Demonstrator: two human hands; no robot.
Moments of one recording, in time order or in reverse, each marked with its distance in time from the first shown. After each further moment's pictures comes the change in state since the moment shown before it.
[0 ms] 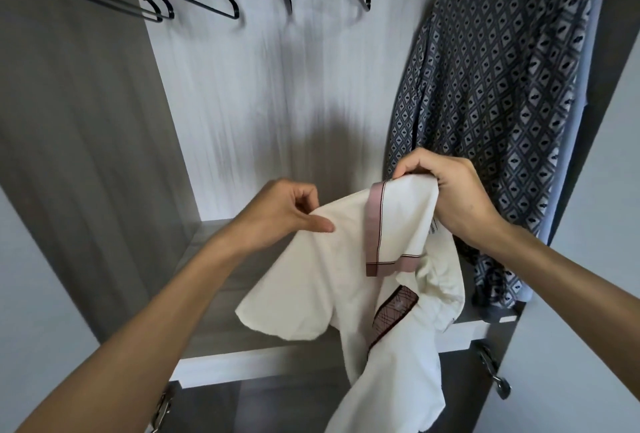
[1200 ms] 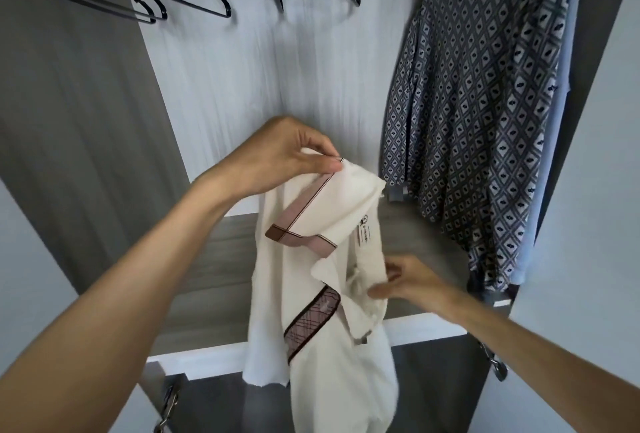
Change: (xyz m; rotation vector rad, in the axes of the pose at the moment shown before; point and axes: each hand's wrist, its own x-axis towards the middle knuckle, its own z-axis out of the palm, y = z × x) left_hand 0.010 0.069 -0.020 0.258 -0.022 0.253; right_hand -0.105 0.024 0.059 0.472 -0.387 0.769
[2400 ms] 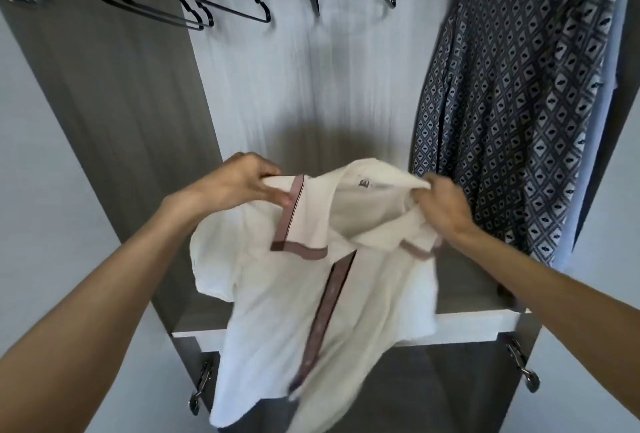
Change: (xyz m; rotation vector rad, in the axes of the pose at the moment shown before) left_hand -0.063 -0.066 -0.043 0.292 -0.050 -0.425; right_hand 0.051 -0.072 -0.022 -0.415 0.642 0.008
